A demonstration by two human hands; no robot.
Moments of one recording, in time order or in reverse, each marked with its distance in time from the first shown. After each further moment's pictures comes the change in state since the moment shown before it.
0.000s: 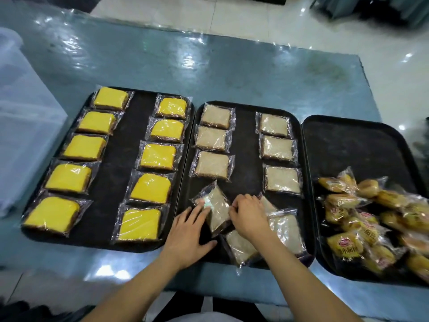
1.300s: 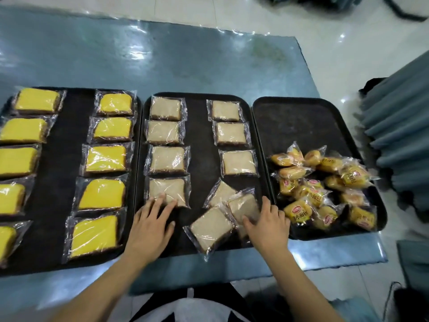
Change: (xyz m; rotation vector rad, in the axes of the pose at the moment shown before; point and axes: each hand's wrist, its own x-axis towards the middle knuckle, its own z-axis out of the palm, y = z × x) left_hand 0.018 -0.010 0.017 0.126 0.127 0.081; right_hand -0.091 0.107 -0.010 -0.078 0.188 0.523
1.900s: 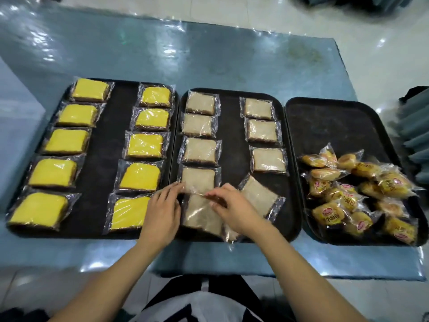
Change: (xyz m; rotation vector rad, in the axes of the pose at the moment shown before) left_hand -0.028 -0.021 -0.033 -0.328 0.269 -0.079; right_hand -0.020 -0.118 -0.009 0.429 -0.375 -0.734
